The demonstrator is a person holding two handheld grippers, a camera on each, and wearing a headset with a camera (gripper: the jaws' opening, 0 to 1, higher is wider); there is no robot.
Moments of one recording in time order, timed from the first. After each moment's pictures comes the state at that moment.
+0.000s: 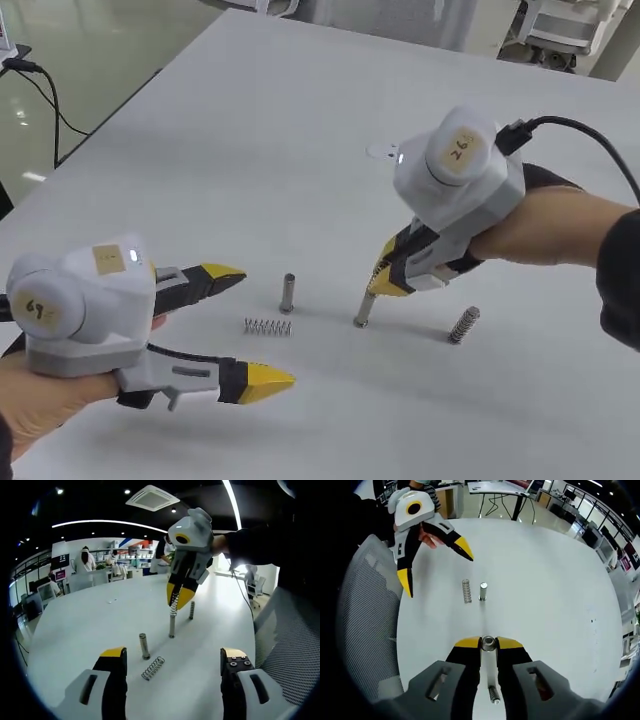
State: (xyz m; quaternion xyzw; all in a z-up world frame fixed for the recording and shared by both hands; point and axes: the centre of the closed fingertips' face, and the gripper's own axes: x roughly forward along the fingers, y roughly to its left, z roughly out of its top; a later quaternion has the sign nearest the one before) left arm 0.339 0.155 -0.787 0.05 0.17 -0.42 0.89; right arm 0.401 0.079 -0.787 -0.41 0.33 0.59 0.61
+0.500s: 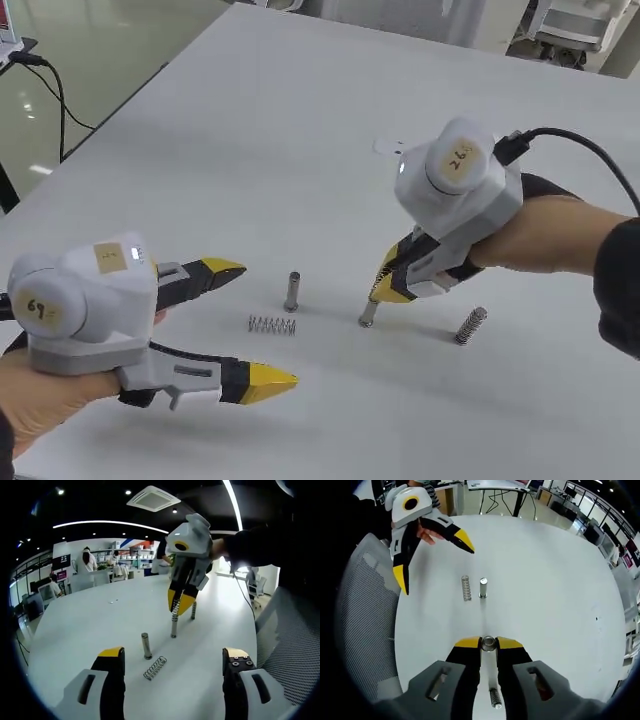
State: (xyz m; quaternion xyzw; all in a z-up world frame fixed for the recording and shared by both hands) left arm 0.341 0.157 -0.788 0.05 0.16 -0.42 0.89; right arm 0.403 0.080 -0.805 -0.40 0.35 0.59 0.61
